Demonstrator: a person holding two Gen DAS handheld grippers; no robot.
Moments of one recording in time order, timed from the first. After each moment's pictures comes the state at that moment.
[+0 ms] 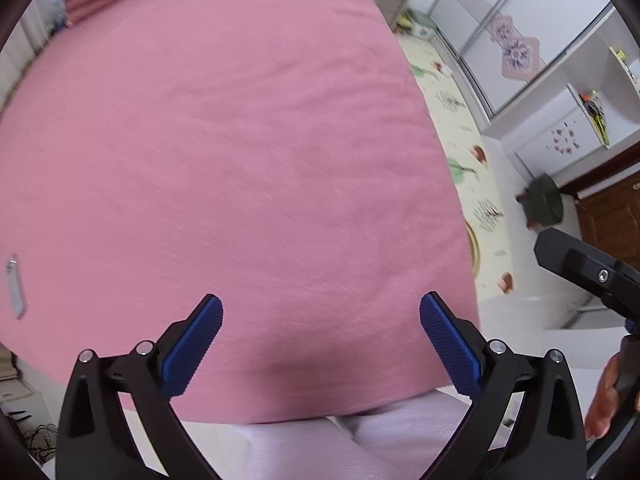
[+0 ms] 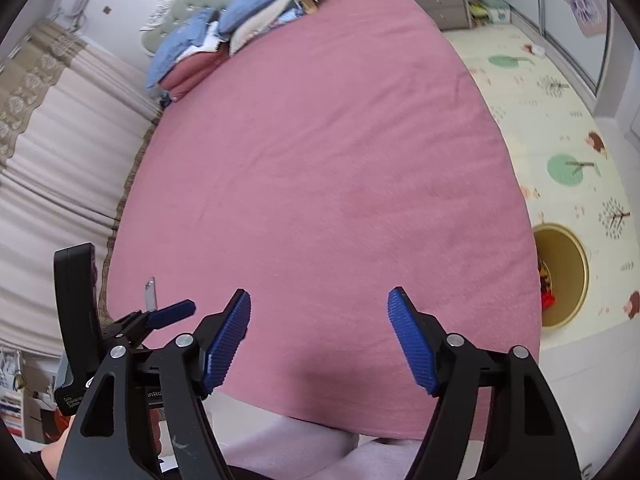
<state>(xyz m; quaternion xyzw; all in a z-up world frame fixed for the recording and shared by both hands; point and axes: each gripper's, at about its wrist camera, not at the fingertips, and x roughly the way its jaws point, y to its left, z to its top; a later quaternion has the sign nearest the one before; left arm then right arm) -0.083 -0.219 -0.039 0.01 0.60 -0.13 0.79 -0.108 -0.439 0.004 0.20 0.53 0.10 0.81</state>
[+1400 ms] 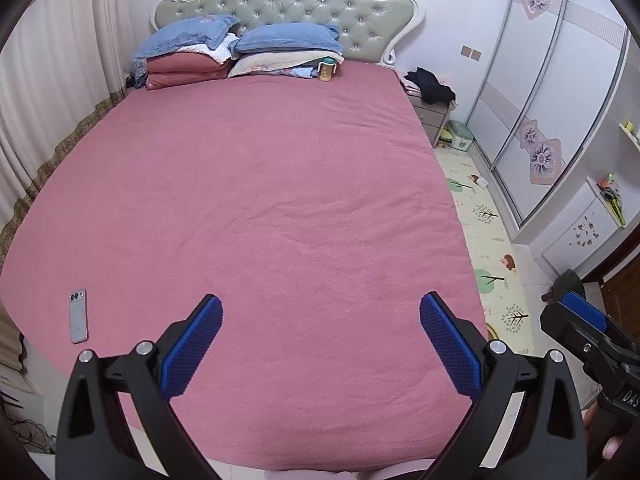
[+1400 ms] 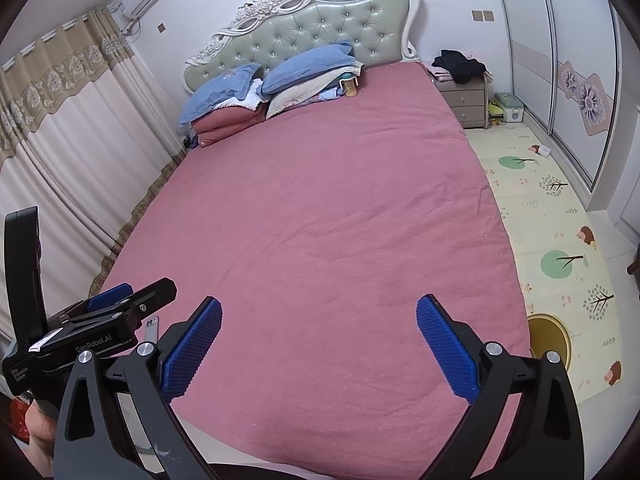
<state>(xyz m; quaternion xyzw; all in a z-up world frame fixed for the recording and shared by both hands) -0.099 -0.137 0.103 -0.02 0.45 -0.04 0.89 -0.119 -0.378 0.090 0.14 0.41 0.09 0.90</state>
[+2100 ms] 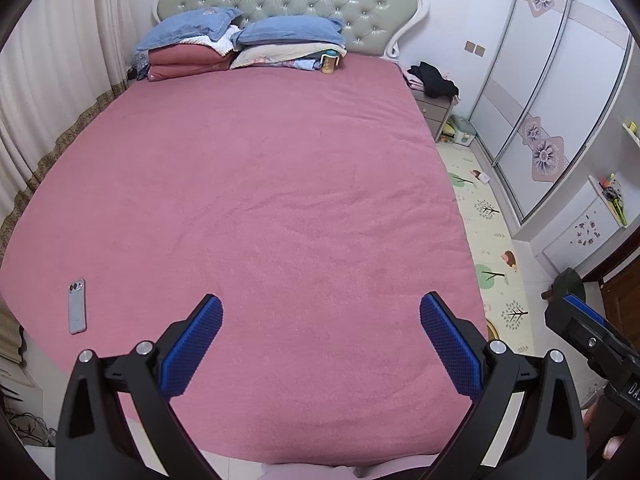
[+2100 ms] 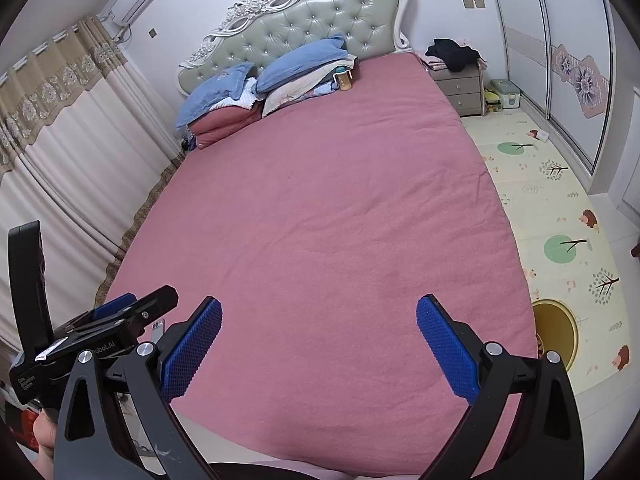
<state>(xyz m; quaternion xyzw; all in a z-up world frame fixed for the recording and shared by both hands) -0.096 -0.140 0.095 -0.03 0.46 -0.04 0.89 -0.123 -0.386 0.086 0.16 0.42 0.09 0.89</state>
